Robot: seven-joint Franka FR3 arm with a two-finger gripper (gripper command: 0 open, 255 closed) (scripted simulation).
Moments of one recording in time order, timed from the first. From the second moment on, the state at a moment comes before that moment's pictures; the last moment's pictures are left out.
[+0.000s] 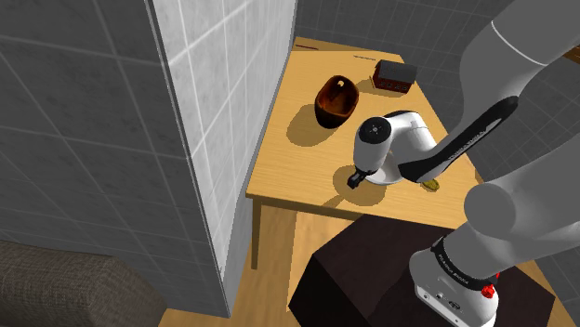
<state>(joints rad) -0.61 0.01 0.54 -2.82 -1.29 2.60 1.08</state>
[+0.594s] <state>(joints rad) -0.61 0.01 0.54 -2.82 -1.29 2.60 1.08</state>
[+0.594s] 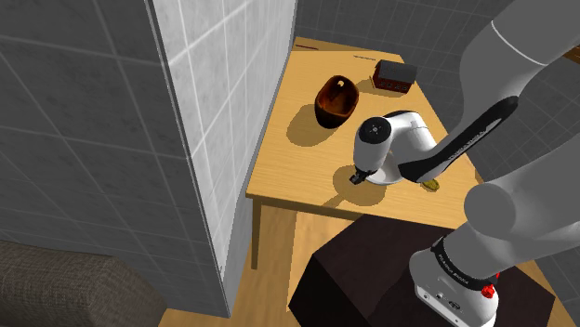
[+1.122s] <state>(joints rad) -0.59 -0.12 0.54 -2.86 -1.11 2.63 0.92</state>
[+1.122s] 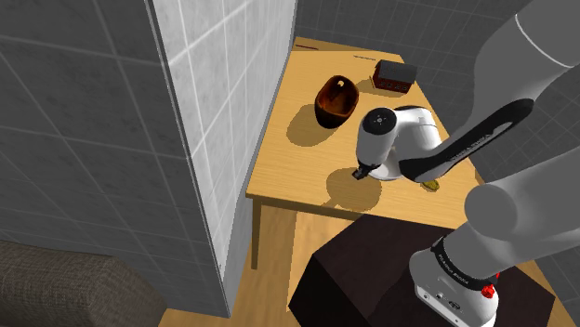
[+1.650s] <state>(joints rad) -0.49 -0.30 0.48 -2.91 -0.81 2.61 0.65</state>
